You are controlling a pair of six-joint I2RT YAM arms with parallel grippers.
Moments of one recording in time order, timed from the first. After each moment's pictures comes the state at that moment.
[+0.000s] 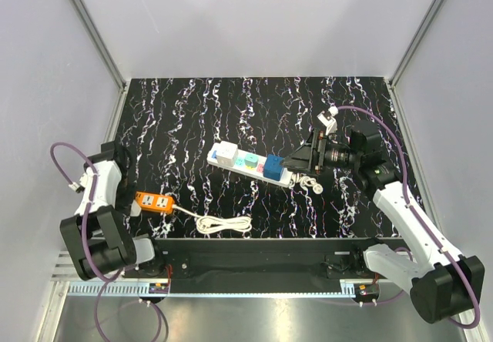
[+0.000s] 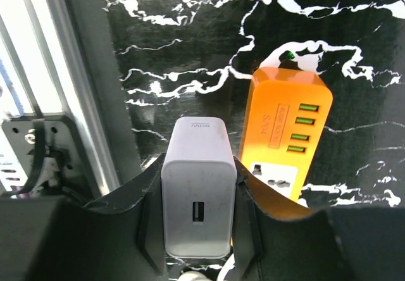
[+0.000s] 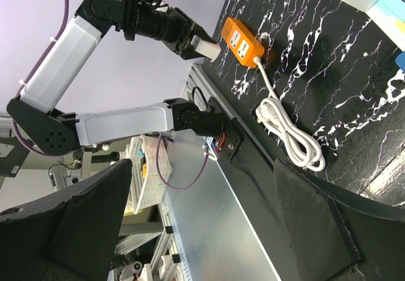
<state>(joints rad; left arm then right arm) 0.35 1.27 0.85 -1.10 -0.39 -1.12 0.30 1.00 0.83 -0.17 -0.93 0.82</state>
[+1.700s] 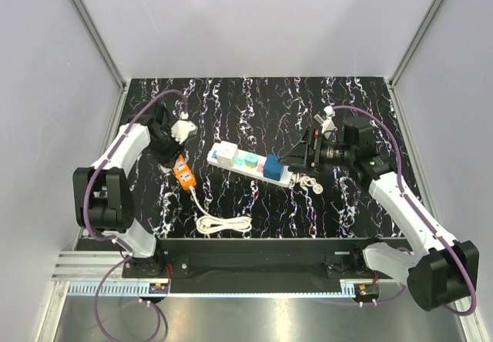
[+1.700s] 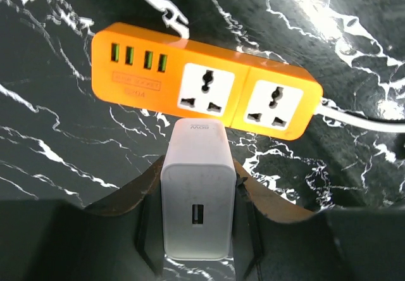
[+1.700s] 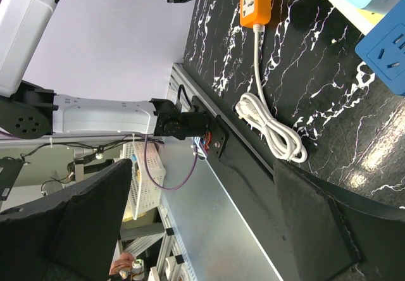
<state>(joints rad) -0.02 1.61 1.21 -0.91 0.23 0.73 0.30 1.09 0.87 -0.27 -0.88 0.77</state>
